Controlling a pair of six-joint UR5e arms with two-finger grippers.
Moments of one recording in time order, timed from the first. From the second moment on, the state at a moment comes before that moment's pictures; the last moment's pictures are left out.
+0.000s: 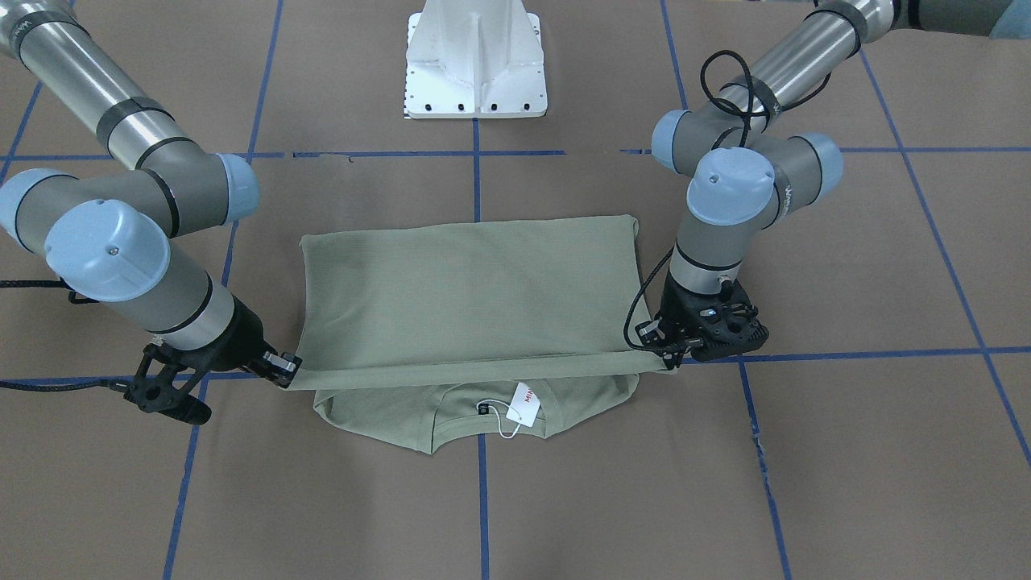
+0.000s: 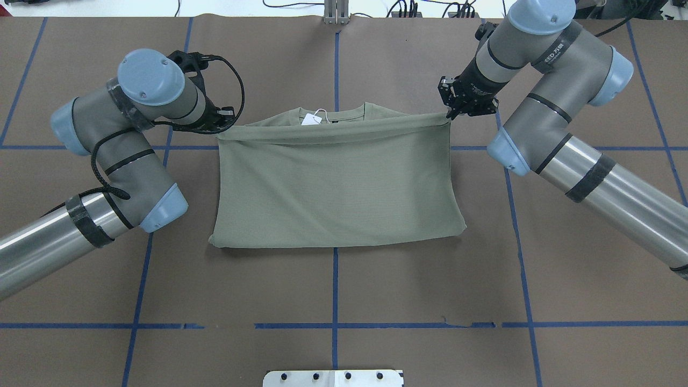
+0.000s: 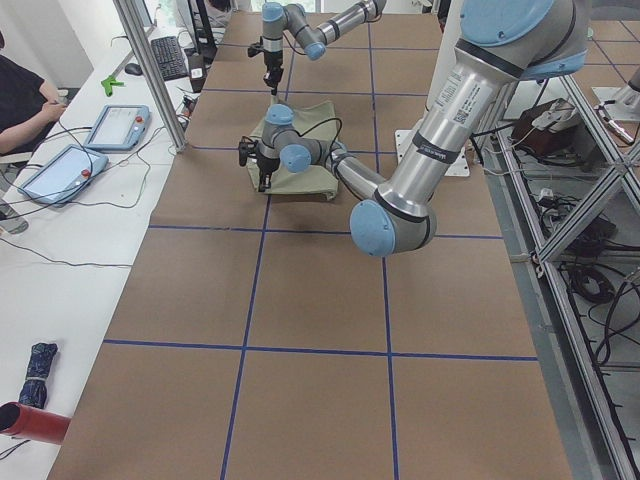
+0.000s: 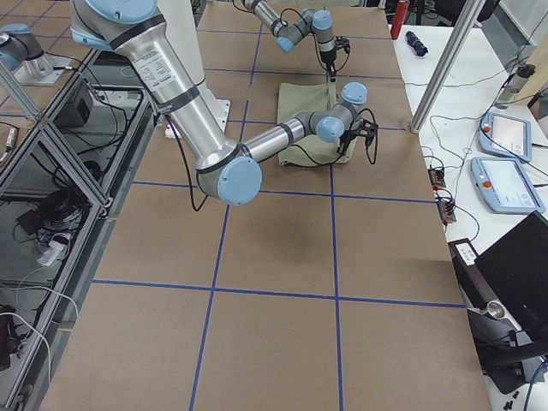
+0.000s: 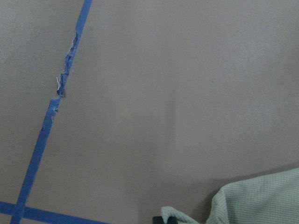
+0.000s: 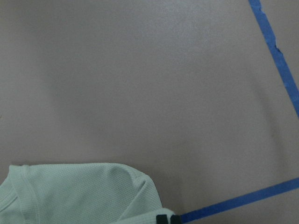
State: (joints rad) left arm -0.76 -2.15 -1.45 -1.89 -1.80 -1.23; right arm 0.91 -0.95 1.36 -1.24 2.18 1.34
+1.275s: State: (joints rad) left arm -0.76 -2.16 -1.45 -1.91 -1.80 -1.22; right arm 0.90 -0.95 1.35 -1.20 2.18 1.33
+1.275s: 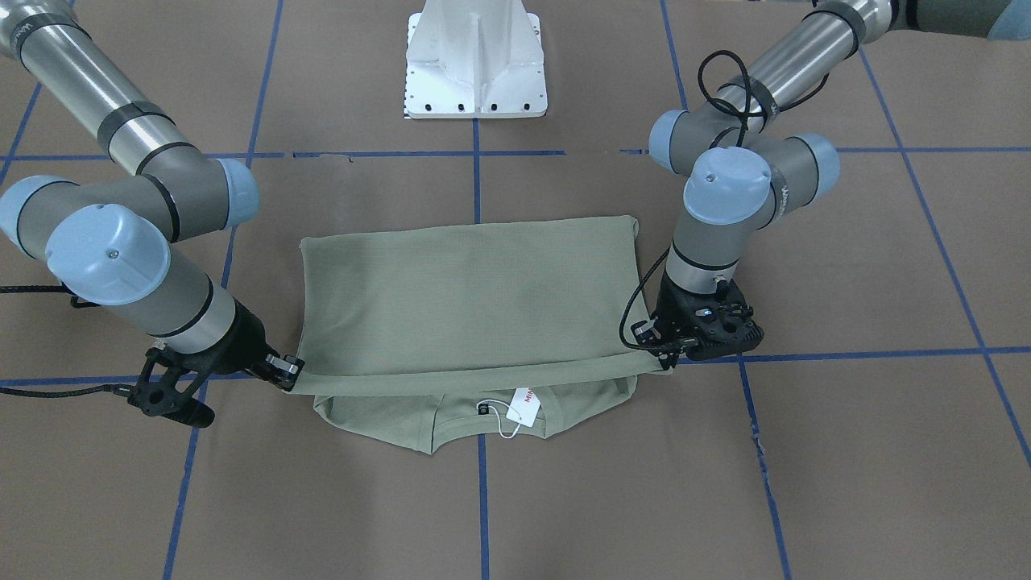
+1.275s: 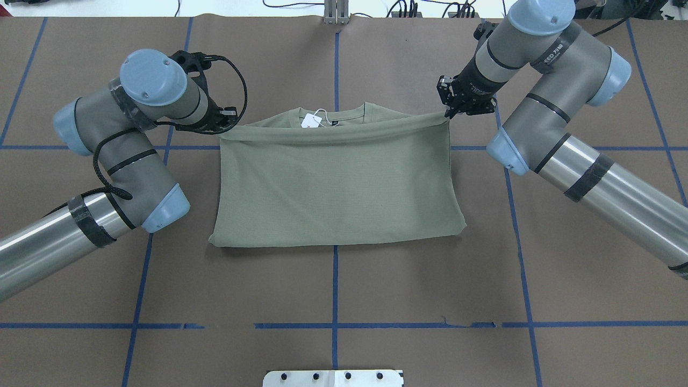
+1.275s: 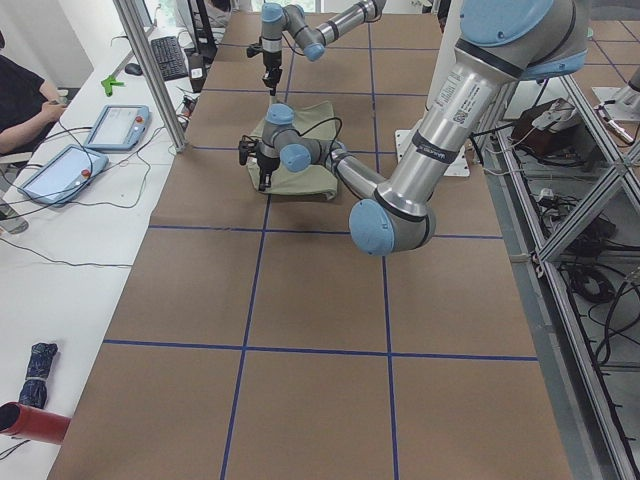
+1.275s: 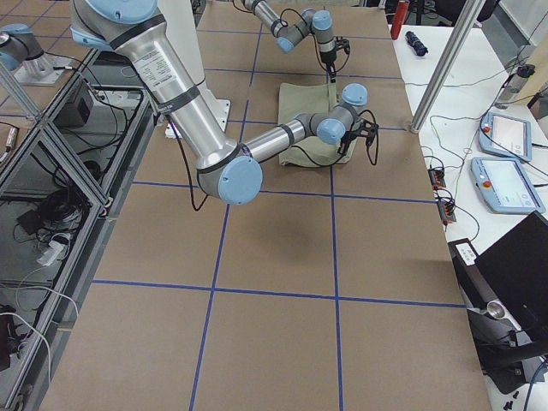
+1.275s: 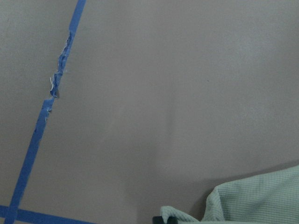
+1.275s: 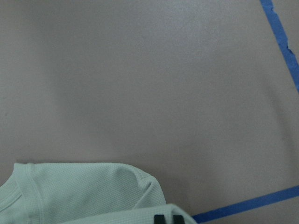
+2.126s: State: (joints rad) left arm -0.76 -2.15 -1.51 -1.92 -1.81 -1.21; right arm 0.83 -1.09 1.54 -1.17 2.18 1.35
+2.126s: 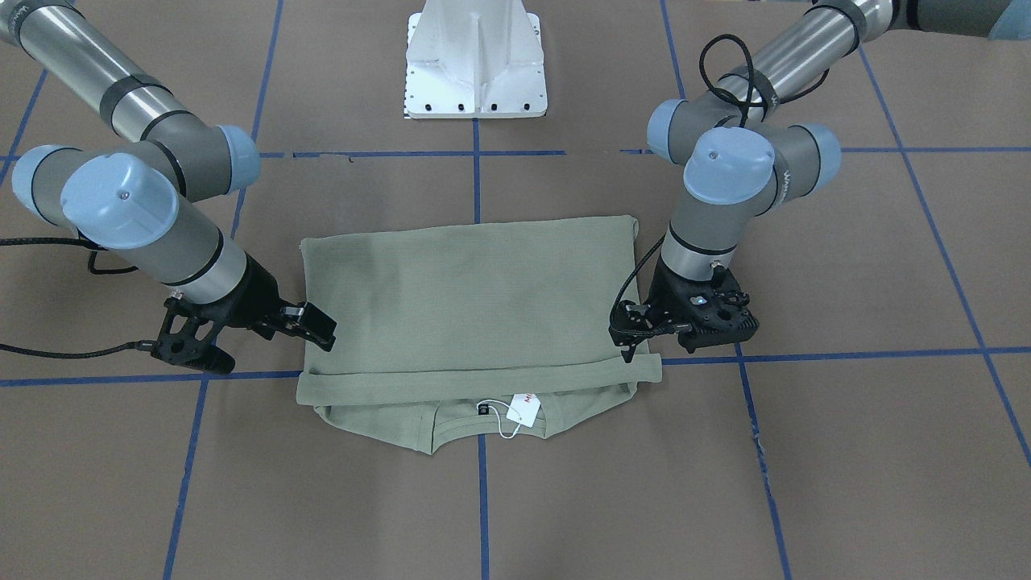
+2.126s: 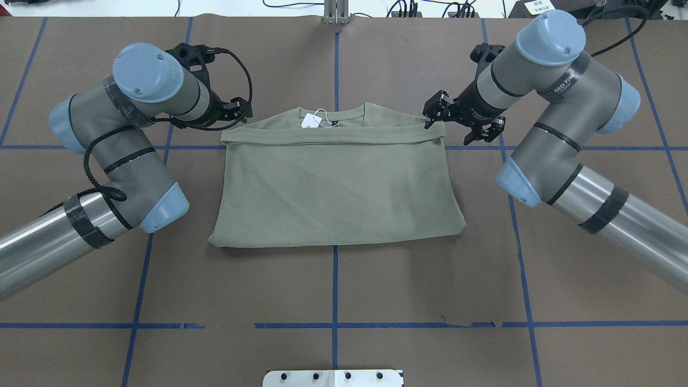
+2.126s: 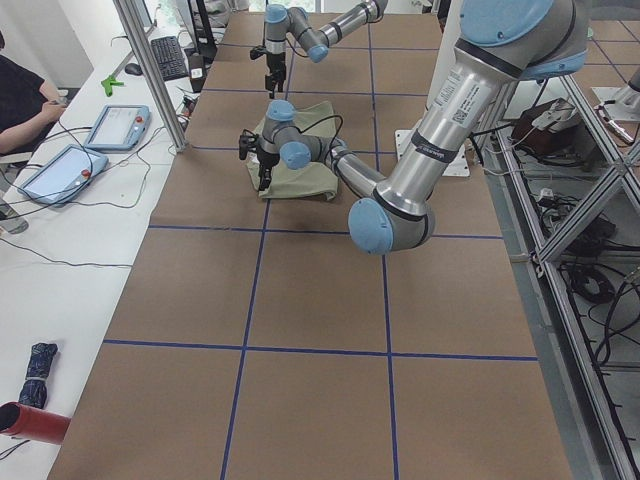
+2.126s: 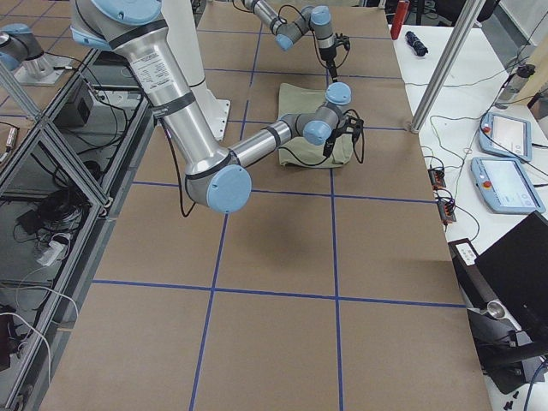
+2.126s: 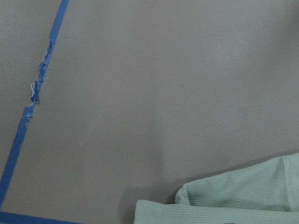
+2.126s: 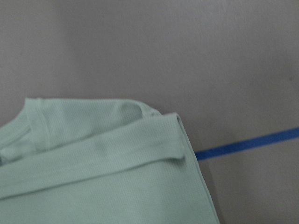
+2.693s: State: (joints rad) left arm -0.76 -2.13 -1.55 -1.92 -1.81 -1.21; right arm 0.64 -1.31 1.76 -1.17 2.10 1.40
